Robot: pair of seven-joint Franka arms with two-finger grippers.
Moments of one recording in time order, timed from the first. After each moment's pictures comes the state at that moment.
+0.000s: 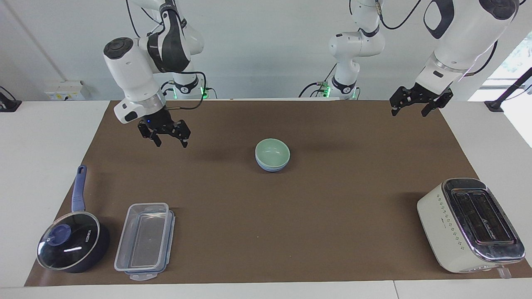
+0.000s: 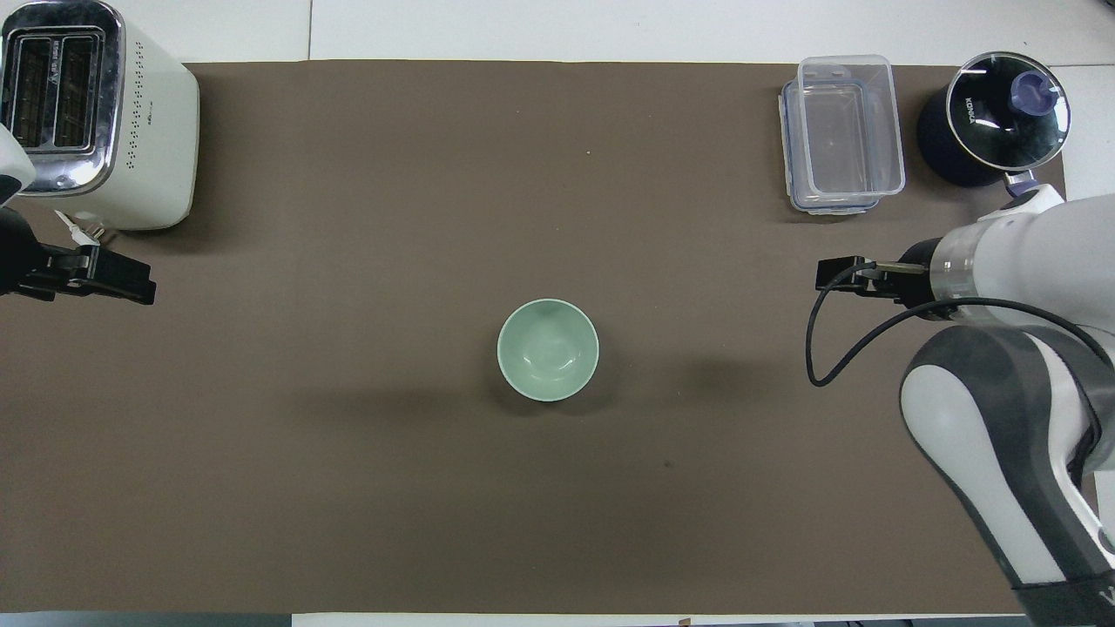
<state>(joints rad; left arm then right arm) -0.02 -0.03 -0.07 -1.63 0.00 1.53 0.03 0.01 -0.10 0.06 -2.07 0.10 2.08 0.20</state>
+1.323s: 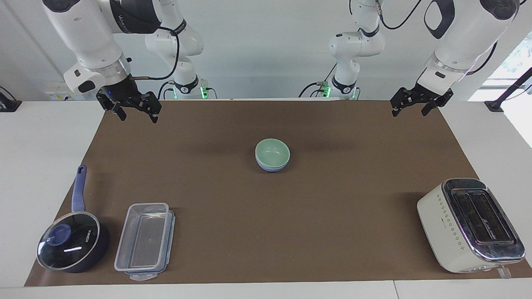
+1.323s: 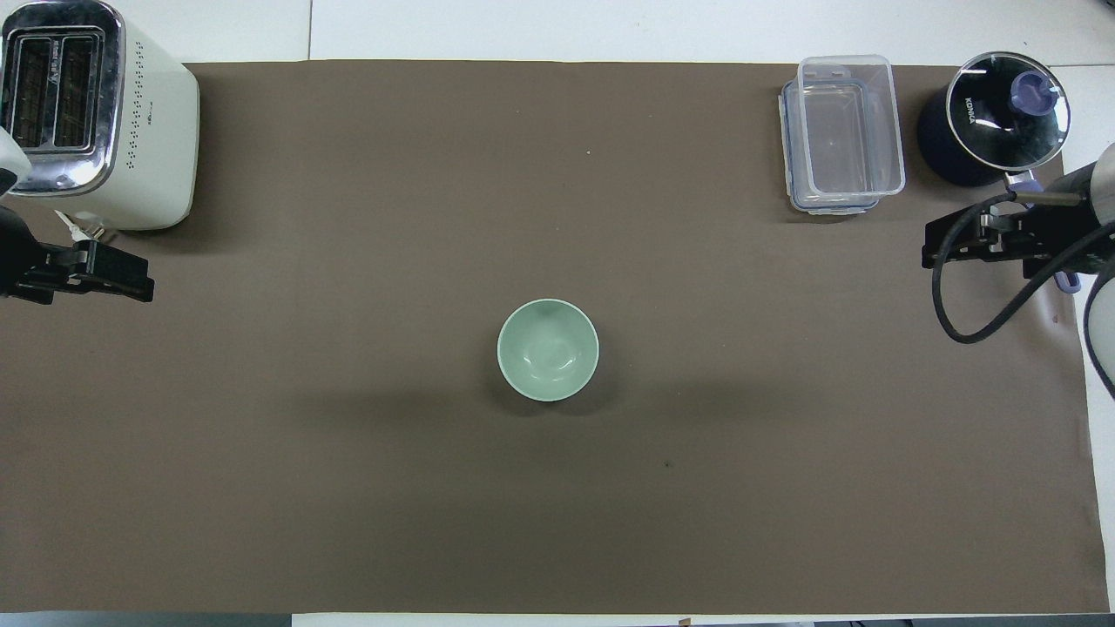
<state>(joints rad) -0.02 -0.03 -0.07 -1.63 0.00 1.53 -0.02 -0.04 0.01 0.07 -1.59 0.00 1.56 0.16</state>
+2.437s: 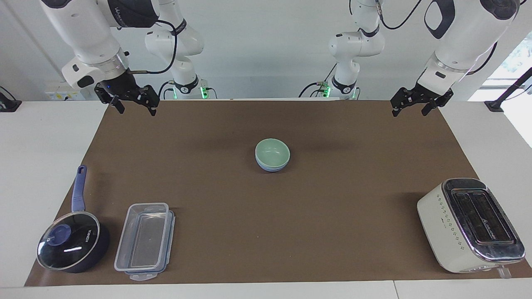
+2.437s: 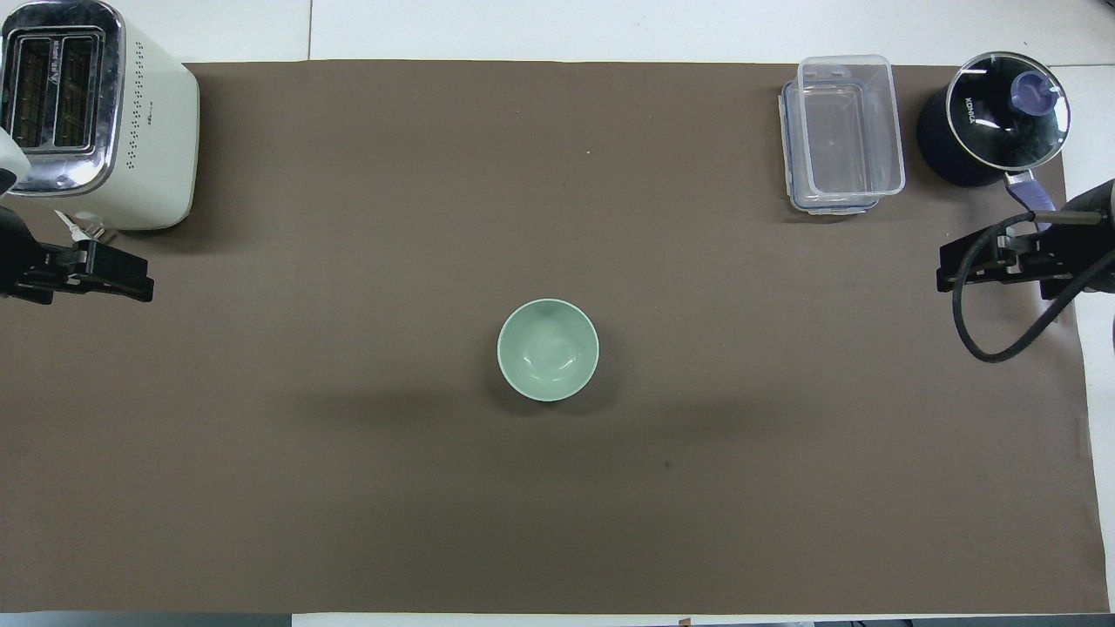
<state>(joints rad) -0.02 -0.03 -0.07 -1.63 0.00 1.53 -0.02 0.01 -0.01 0.01 -1.58 0.00 1.49 0.12</state>
